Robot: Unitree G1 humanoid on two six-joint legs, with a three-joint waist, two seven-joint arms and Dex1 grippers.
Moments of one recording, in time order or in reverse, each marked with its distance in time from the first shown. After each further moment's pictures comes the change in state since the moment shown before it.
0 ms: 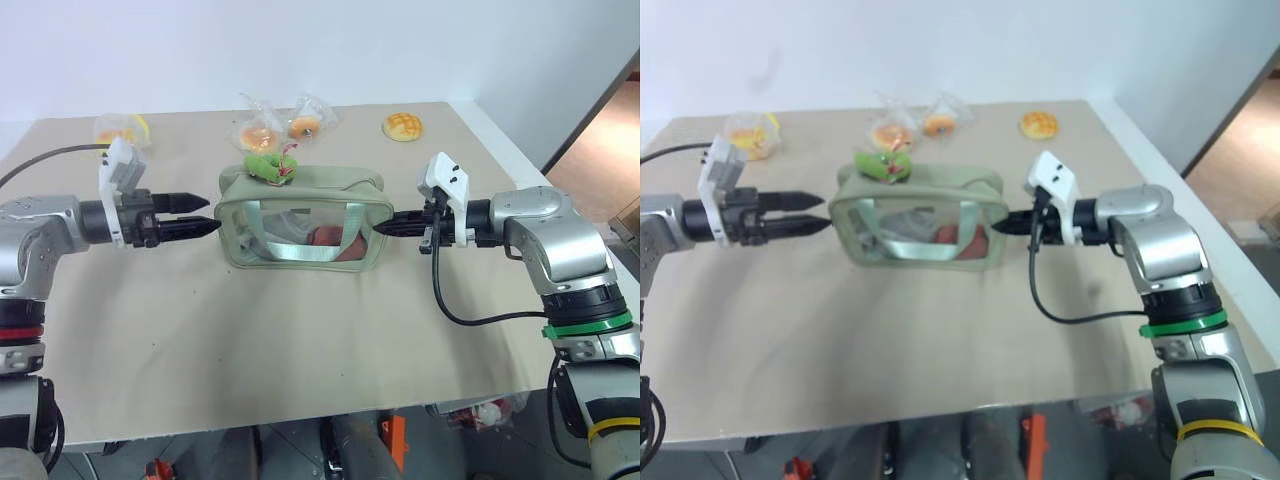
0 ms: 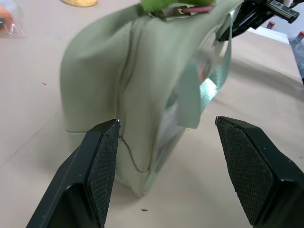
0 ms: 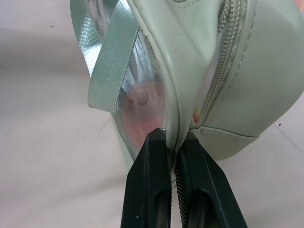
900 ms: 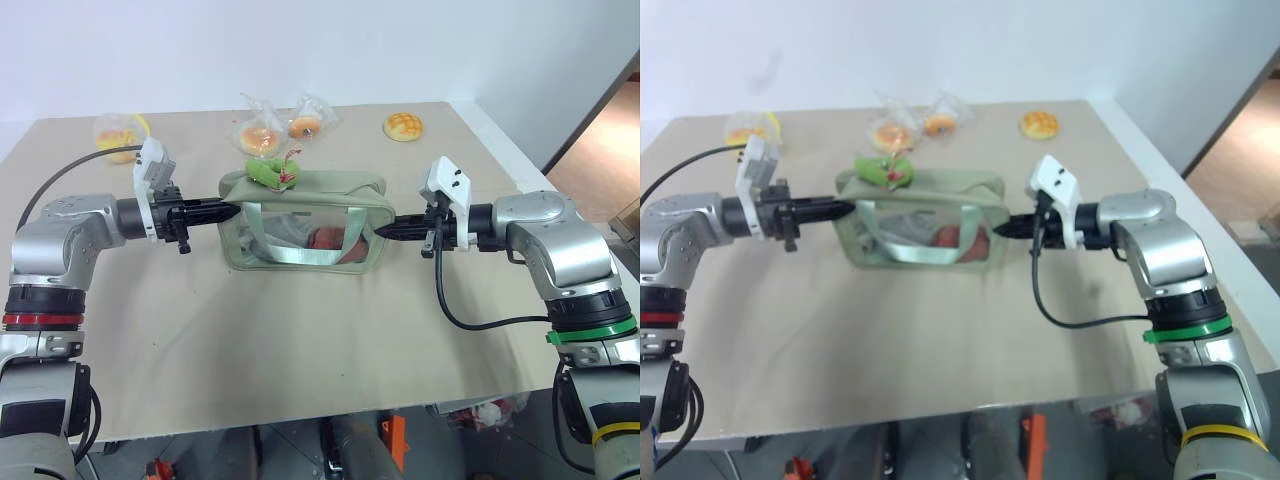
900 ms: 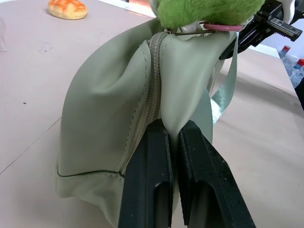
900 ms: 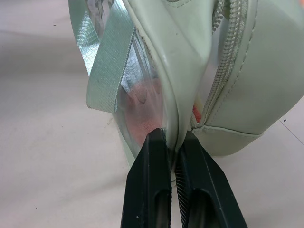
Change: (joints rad) left arm -0.078 -0.132 -0.038 0.065 0.032 -0.030 0.018; right arm 0.023 -0.012 -0.005 -0.032 0.020 0.016 -0.011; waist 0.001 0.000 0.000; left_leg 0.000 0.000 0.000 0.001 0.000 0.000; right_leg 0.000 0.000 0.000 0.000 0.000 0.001
